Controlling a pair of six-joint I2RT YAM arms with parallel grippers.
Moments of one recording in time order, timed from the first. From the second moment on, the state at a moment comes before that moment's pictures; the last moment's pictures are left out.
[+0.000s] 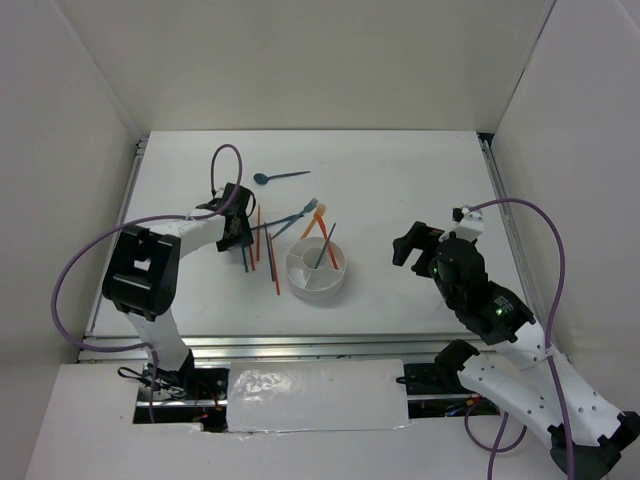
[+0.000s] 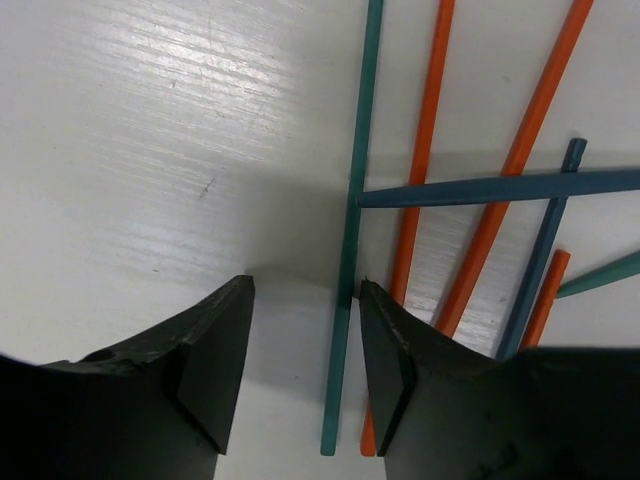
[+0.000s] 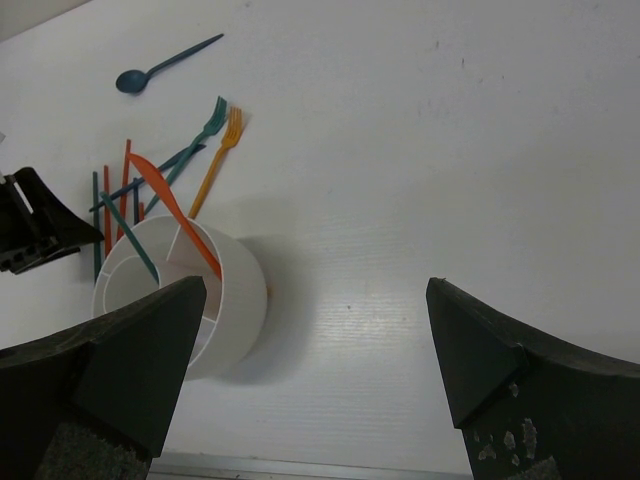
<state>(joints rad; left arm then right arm) -0.27 1.79 1.08 -0.41 -0.29 -0.55 0.62 0.63 0.77 -0.57 0.47 0.62</state>
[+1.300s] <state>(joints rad) -0.46 1.26 1.03 0.06 0.20 -0.29 0.62 0.59 0.77 -0.58 0.48 0.62</state>
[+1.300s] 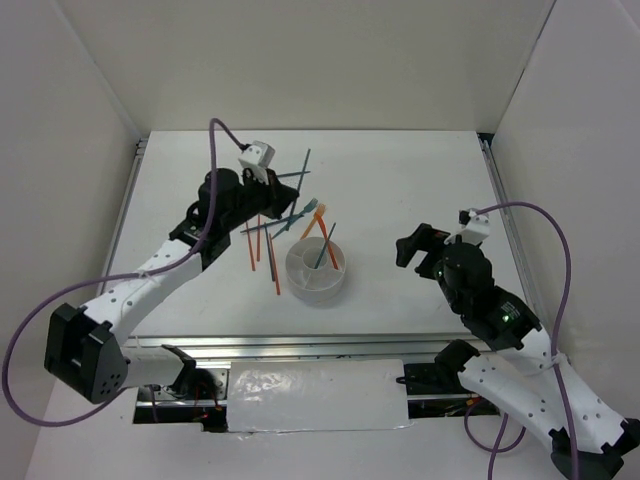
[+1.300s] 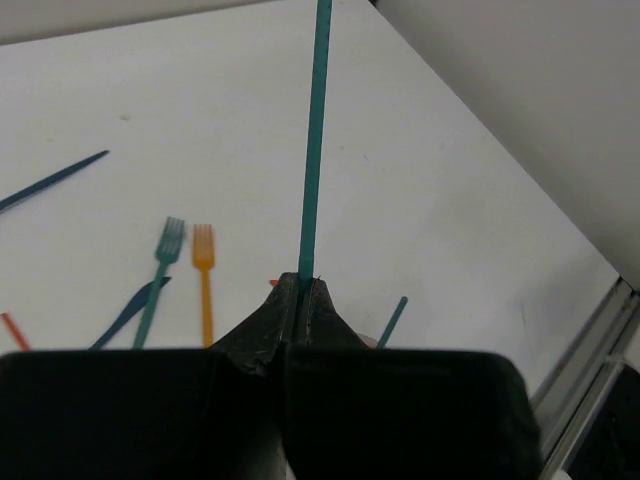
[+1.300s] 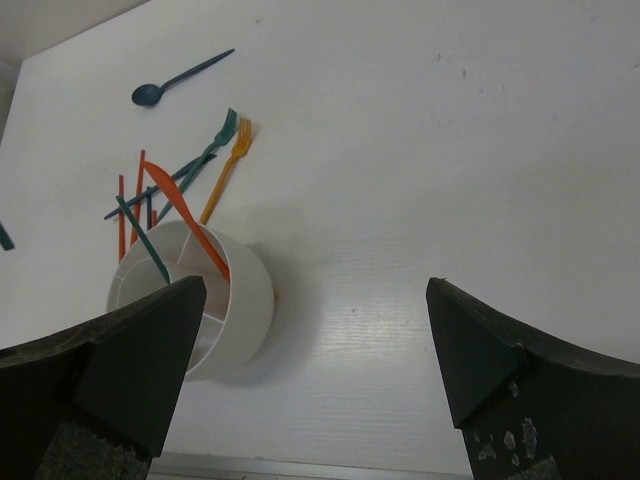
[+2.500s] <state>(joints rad) -0.59 1.48 0.61 0.87 0.43 -0.29 0.62 0.56 0.77 -0.61 0.51 0.63</state>
